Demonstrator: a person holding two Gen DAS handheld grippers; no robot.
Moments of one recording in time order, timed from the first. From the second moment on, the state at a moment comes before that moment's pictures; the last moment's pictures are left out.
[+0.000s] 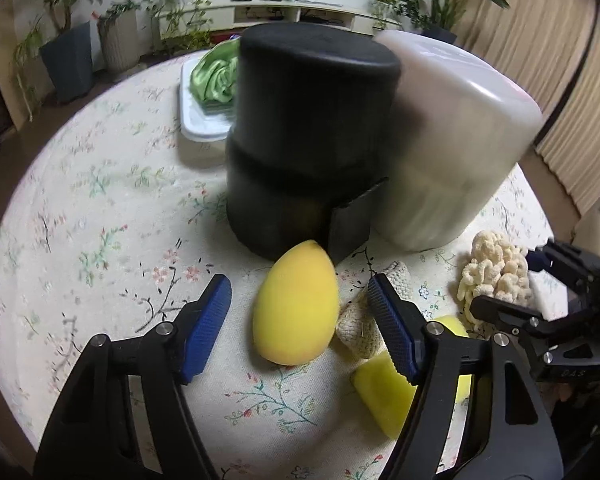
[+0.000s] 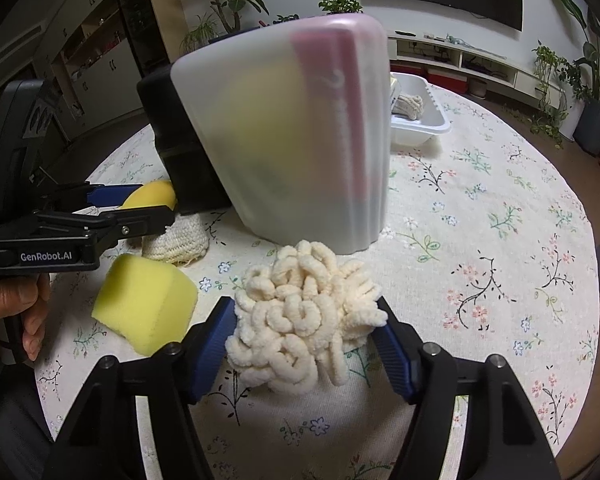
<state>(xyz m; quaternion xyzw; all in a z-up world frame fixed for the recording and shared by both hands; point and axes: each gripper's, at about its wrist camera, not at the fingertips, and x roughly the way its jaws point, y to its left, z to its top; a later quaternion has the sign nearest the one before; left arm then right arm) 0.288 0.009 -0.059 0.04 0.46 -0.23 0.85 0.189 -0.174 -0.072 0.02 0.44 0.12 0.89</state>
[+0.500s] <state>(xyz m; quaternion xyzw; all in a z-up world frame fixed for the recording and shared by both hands) 0.290 0.013 -0.061 0.03 0.47 -0.23 0.85 0.187 -0.174 -0.074 0.02 0.43 0.12 0.89</state>
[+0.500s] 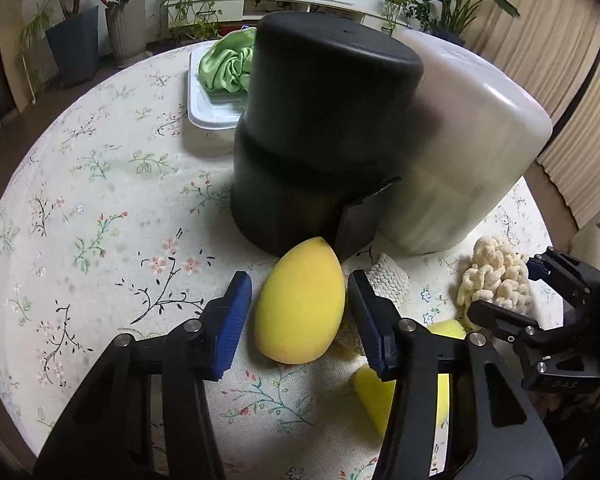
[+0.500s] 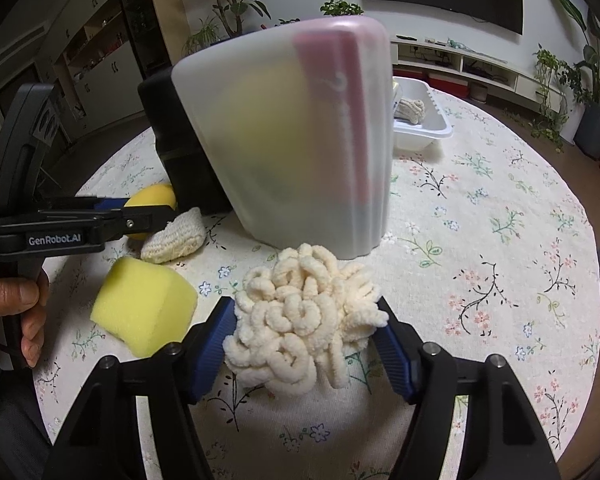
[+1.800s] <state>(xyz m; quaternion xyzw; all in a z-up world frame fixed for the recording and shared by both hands) 0.275 0.095 0.034 -0.01 0.40 -0.16 0.90 0.167 -0.332 0.017 0.04 0.39 0.01 0.92</state>
